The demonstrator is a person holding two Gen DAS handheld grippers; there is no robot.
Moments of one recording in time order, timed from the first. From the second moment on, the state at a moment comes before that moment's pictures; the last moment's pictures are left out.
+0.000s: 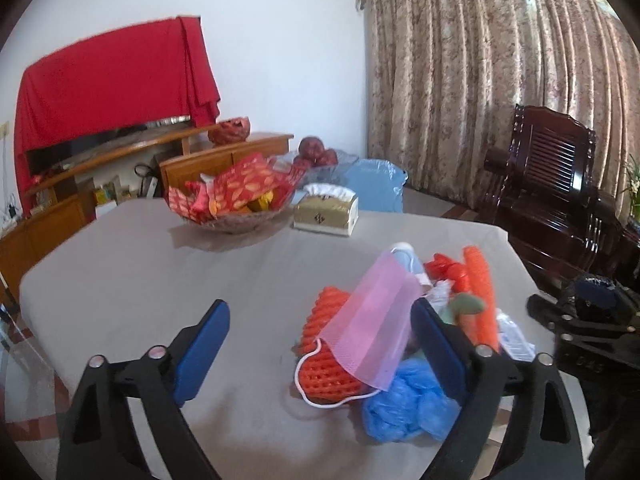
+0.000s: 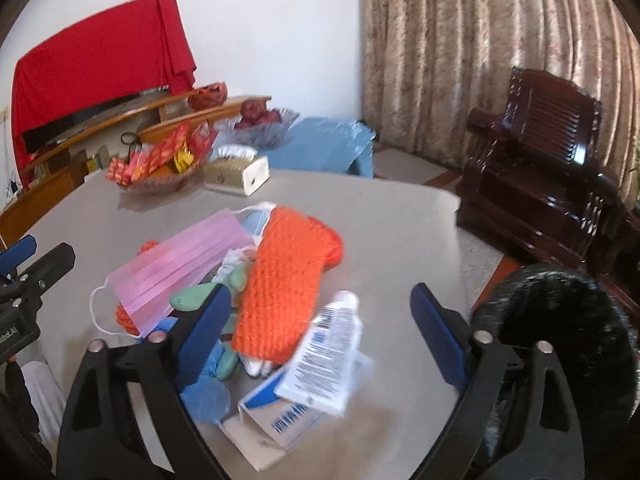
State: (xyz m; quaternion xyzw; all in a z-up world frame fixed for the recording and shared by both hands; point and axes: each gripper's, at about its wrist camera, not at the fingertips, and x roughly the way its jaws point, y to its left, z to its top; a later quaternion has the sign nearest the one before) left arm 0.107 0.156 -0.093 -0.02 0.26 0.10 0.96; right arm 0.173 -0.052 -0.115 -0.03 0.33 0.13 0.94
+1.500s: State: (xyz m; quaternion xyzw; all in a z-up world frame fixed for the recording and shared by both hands) left arm 0.111 0.111 -0.043 -0.07 0.25 -0.06 0.96; right arm 0.134 -0.128 -0.051 0.04 0.29 0.19 0.94
